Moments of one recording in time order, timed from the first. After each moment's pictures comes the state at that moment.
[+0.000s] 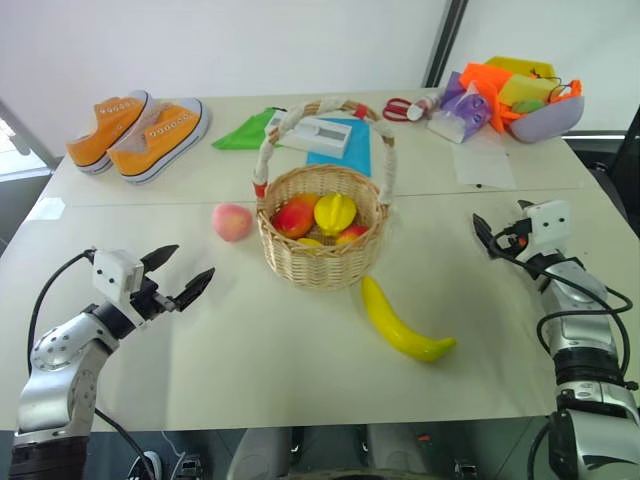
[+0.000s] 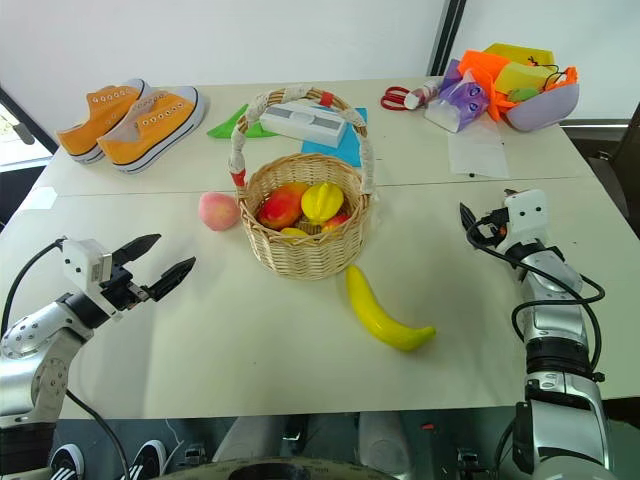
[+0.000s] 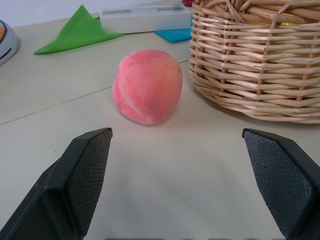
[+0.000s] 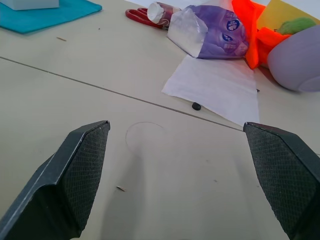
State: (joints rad) left arm 0.06 0.57 0.33 -0.12 -0.47 0.15 -0.78; right arm -0.40 -0.59 -0.26 0.56 0.18 -0.16 0.47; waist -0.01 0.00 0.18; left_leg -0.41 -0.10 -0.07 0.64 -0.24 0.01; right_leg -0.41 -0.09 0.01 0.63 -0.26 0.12
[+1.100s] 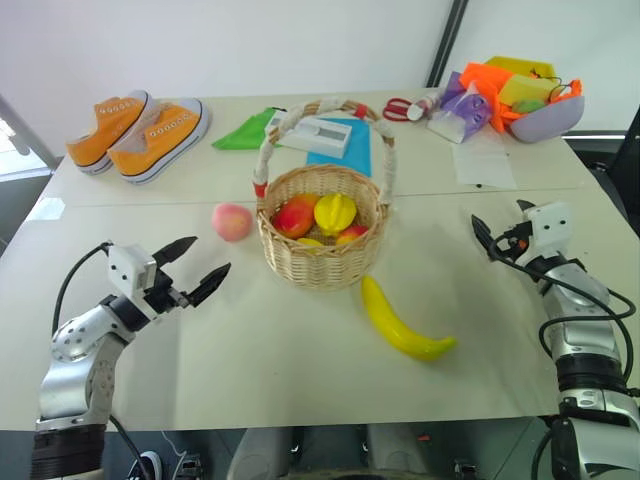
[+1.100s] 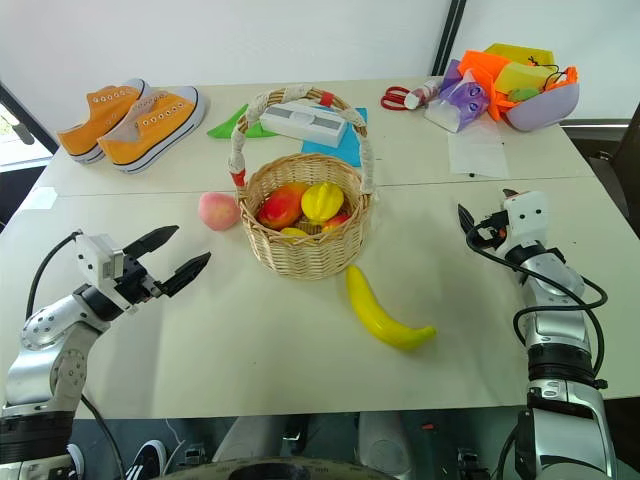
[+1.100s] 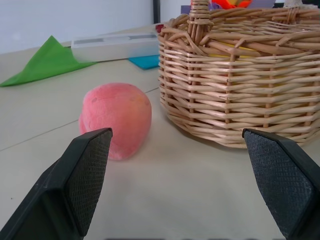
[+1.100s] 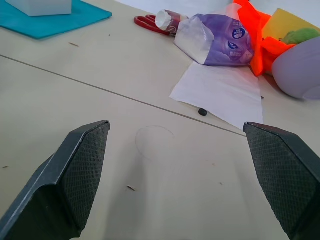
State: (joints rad) left arm 0.00 0.52 0.29 -0.09 -0.47 0.08 -0.85; right arm -0.36 -0.60 -0.26 0.48 0.19 -0.15 0.48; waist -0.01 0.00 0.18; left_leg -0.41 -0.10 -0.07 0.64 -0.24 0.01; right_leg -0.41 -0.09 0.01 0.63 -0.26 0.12
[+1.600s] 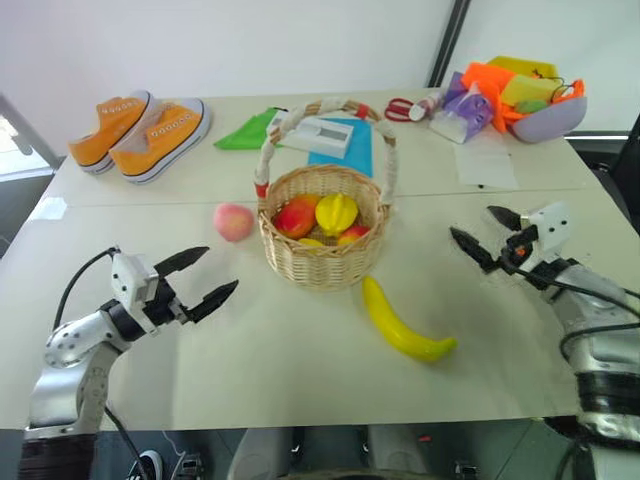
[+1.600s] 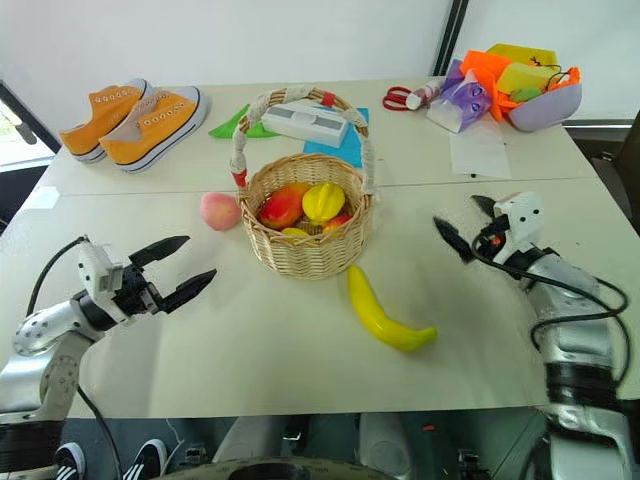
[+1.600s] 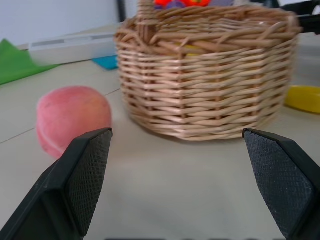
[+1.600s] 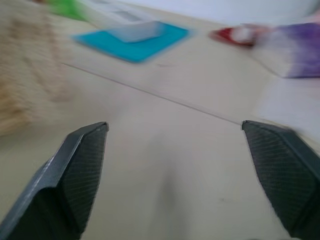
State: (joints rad) left arm 0.07 0.62 0.29 -0.17 -0.55 0.08 -1.03; right arm -0.14 -0.77 -0.23 -0.07 0.52 0.31 0.82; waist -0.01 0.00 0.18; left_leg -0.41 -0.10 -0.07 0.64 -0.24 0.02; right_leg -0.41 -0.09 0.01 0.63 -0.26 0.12
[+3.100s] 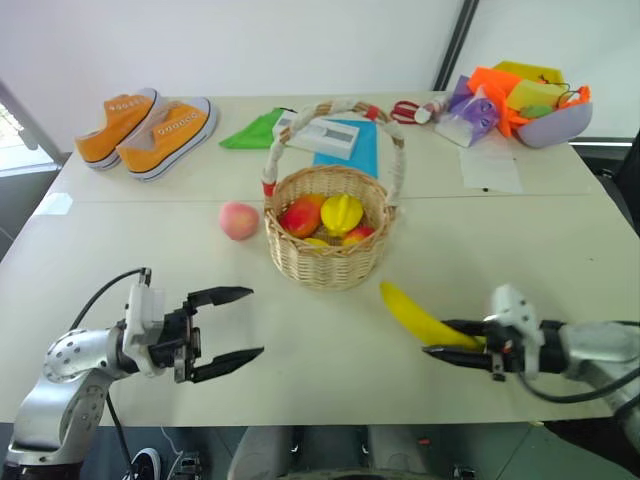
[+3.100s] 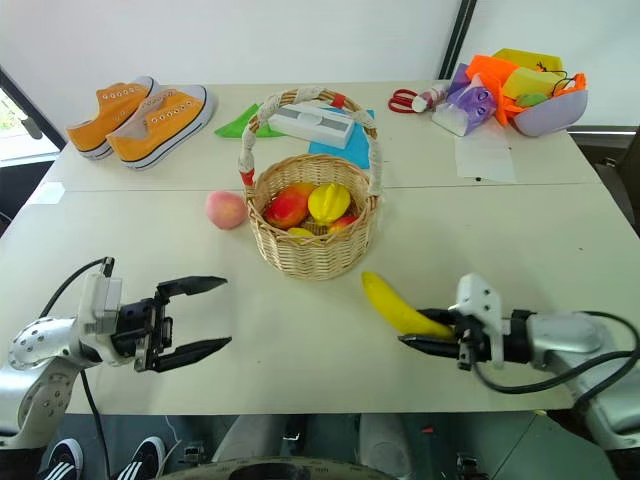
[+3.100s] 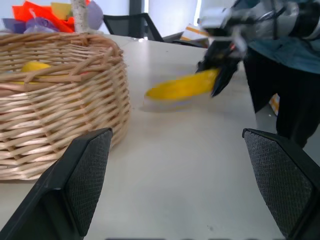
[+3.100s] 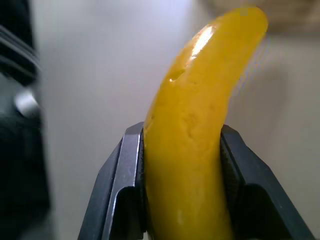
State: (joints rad) left arm 0.14 0.63 0.22 -0.34 -0.68 0.14 -1.22; right arm 0.12 -0.96 -0.22 -0.41 0.74 0.44 1.13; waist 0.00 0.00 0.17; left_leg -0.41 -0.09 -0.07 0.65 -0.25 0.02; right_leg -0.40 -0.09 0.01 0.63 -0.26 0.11
